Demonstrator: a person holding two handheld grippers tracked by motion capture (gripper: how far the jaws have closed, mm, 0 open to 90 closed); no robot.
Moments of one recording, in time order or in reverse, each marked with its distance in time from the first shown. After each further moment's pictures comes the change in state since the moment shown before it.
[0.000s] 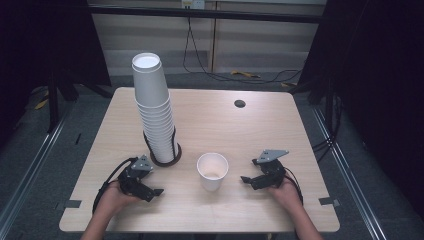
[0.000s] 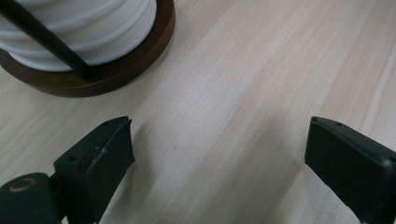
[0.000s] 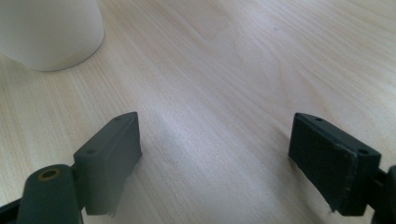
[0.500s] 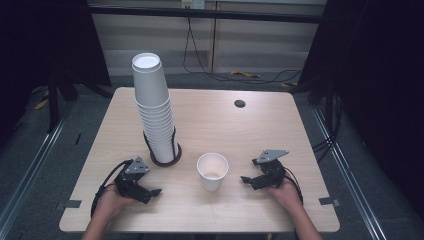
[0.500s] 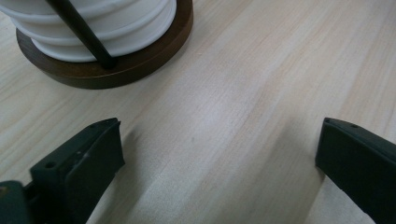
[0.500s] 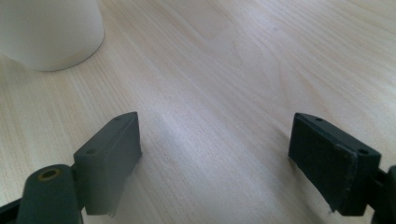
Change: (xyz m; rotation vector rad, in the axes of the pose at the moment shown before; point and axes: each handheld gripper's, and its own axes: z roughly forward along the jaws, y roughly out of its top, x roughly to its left) left arm 0.004 -0.017 0.002 -0.113 0.034 -0.005; right arm 0.000 0.000 0.000 0.000 -0.001 0.000
